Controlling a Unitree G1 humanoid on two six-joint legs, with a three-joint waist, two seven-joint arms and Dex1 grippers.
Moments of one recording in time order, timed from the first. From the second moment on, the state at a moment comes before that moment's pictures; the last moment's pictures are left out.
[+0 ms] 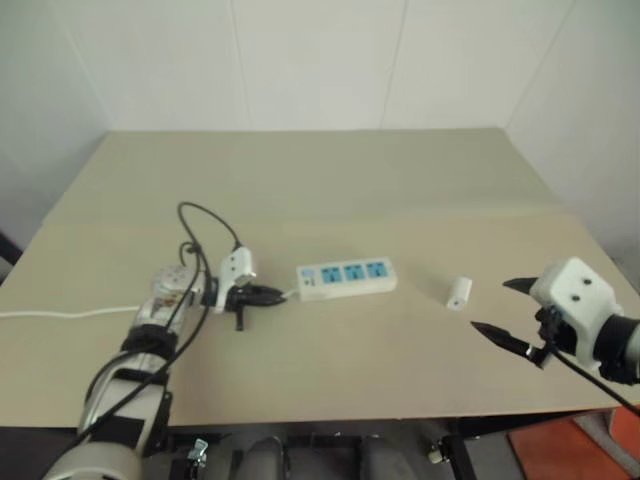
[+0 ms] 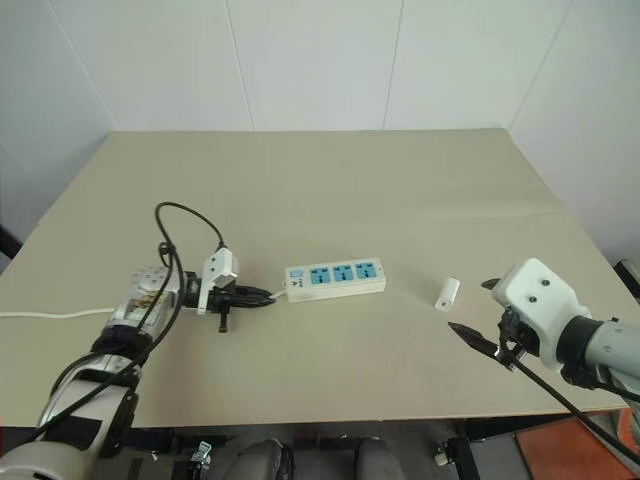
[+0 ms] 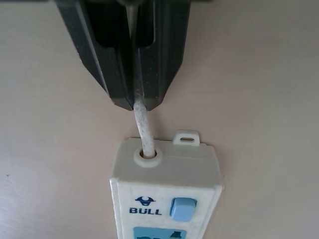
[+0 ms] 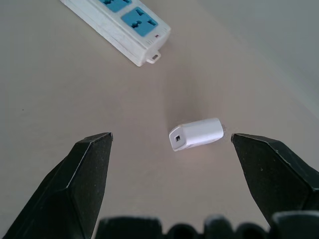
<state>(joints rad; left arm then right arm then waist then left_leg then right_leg) -0.66 0.54 -0.09 0.71 -0.11 -0.06 -1.39 0.18 -0.97 -0.52 -0.72 0.35 0.75 0.85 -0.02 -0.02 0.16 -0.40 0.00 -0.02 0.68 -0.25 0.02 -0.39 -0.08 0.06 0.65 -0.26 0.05</state>
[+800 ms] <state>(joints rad) -0.45 0.64 0.08 0.49 -0.51 0.08 -1.61 0.13 -0.99 -0.38 -0.61 0.28 0.63 0.85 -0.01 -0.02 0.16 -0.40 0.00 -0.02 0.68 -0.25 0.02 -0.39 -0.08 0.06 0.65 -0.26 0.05</state>
